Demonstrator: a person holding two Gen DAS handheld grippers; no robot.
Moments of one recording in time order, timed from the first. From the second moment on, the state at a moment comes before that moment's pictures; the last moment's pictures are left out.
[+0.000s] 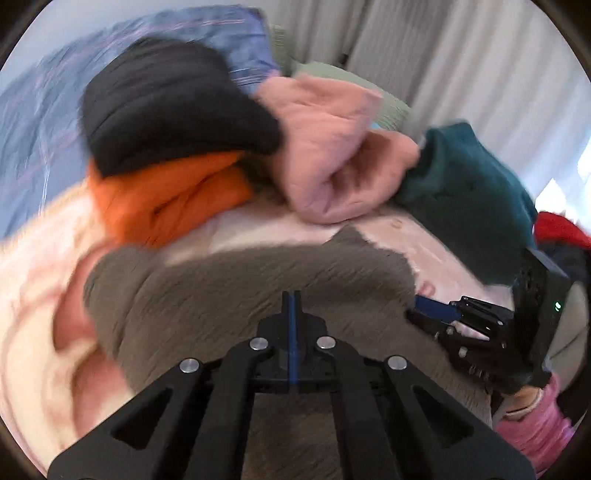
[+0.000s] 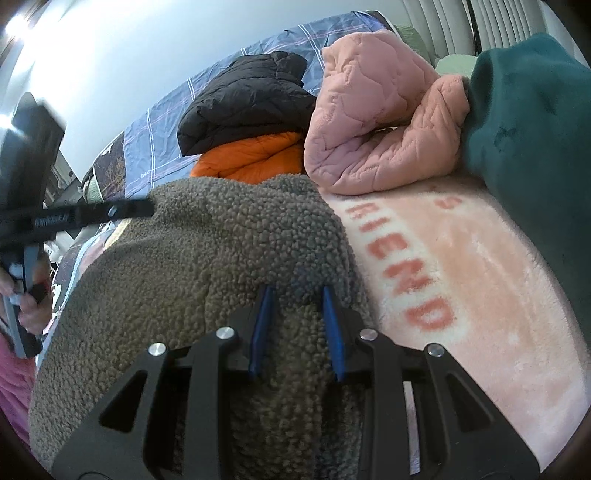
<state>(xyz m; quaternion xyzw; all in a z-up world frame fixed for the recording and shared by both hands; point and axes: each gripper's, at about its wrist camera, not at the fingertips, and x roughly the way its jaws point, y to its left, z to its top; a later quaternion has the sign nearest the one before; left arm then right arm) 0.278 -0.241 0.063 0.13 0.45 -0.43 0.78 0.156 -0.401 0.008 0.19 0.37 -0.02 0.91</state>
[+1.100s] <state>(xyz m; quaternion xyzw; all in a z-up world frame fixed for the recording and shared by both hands) 0.279 -0.228 0.037 0.03 0.63 -0.38 0.68 0.156 -0.405 0.007 0.21 0.37 -0.03 0.91</state>
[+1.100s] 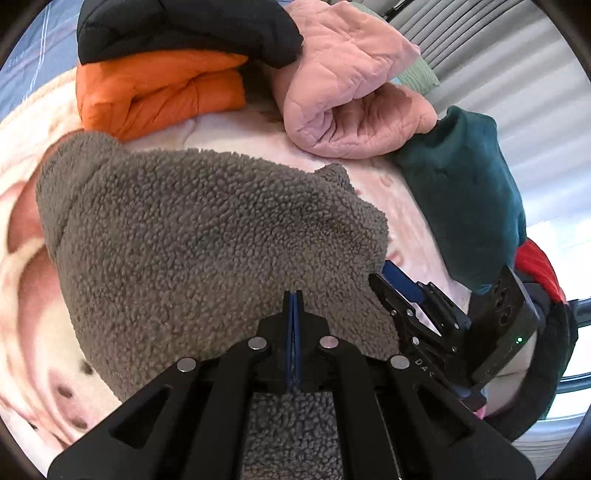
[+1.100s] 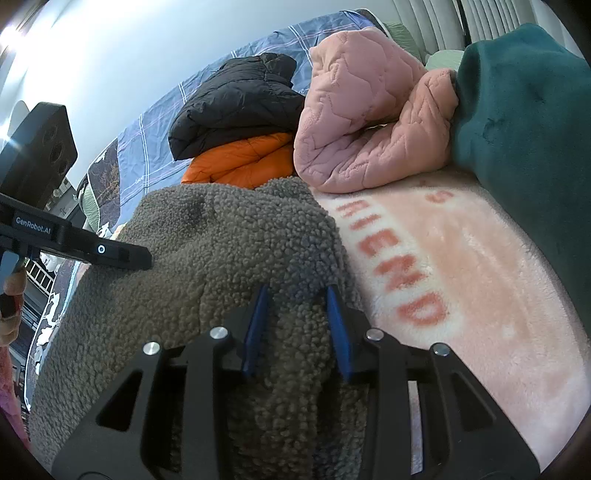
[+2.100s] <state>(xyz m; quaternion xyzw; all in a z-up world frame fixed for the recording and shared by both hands) 0.275 -0.269 0.022 0.09 0.59 -0.40 0.70 0.157 -0.430 -0.010 0.28 0.39 -0.02 0.88</state>
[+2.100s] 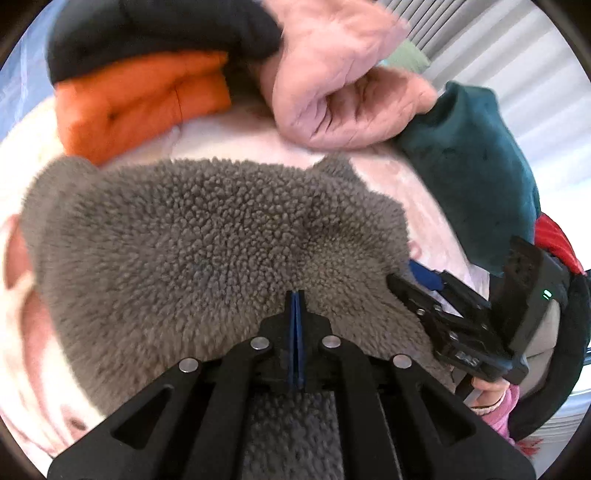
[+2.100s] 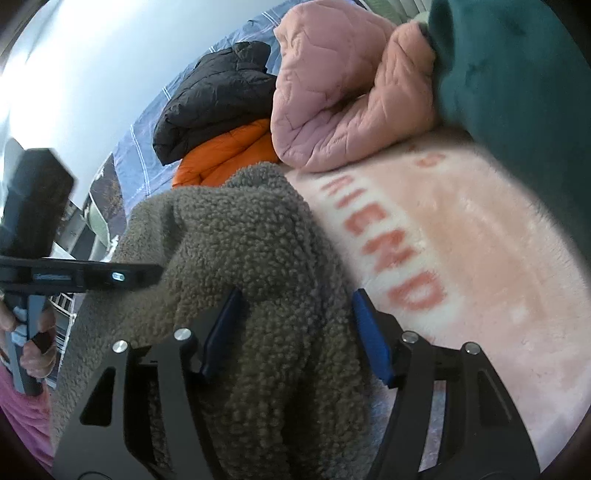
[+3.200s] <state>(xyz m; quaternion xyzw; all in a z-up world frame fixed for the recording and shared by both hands) 0.146 -0.195 0.024 0.17 0.50 -0.45 0.72 0.107 -0.403 0.056 0.20 0.32 -0.05 0.92</state>
